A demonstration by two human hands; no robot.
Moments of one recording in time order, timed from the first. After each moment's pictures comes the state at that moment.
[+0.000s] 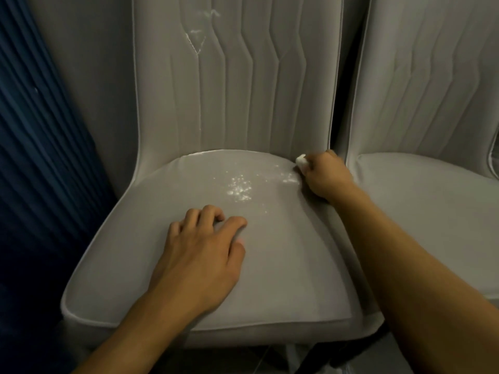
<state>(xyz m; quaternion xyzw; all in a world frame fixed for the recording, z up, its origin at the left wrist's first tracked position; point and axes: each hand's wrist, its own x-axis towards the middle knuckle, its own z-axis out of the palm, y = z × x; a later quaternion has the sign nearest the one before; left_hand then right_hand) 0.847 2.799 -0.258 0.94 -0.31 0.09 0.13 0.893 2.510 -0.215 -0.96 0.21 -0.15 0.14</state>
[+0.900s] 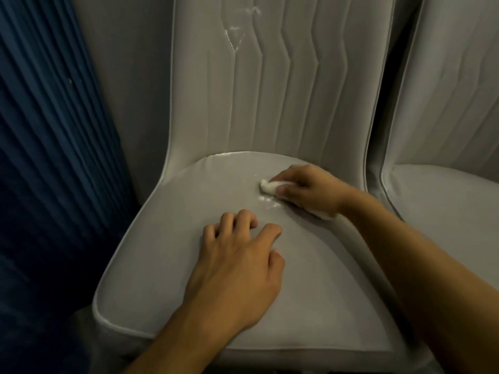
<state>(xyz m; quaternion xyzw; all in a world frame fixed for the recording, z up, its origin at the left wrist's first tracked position) 0.848 2.797 -0.257 0.93 -0.30 0.11 0.17 0.916 2.570 -0.206 -0.97 -0.07 0.00 0.23</state>
